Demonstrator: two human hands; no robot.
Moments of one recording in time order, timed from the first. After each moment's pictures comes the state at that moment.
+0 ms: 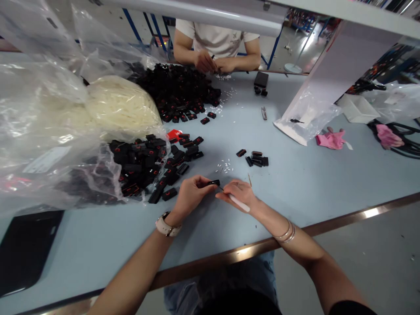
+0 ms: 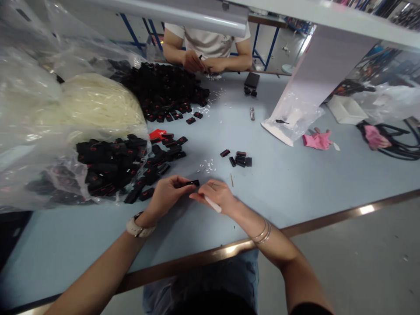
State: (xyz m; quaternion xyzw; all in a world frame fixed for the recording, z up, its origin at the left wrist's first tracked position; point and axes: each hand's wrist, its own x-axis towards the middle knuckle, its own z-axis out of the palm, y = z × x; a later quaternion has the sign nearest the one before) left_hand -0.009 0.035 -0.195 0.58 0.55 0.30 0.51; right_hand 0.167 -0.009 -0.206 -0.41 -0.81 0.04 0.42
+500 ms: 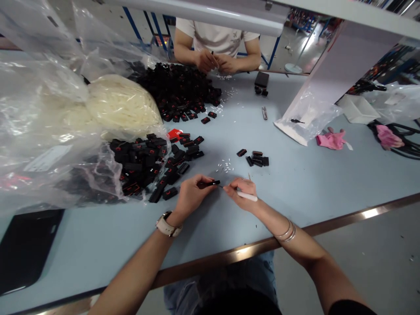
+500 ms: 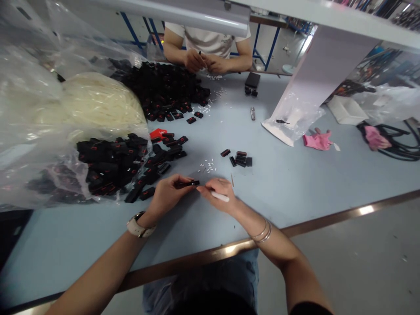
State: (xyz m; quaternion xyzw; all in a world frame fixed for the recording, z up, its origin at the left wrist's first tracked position) left_hand -0.012 0.035 -0.199 0.63 0.51 0.34 0.47; right_hand 0.168 -0.015 -0.194 -0.48 -0.71 0.14 0.49
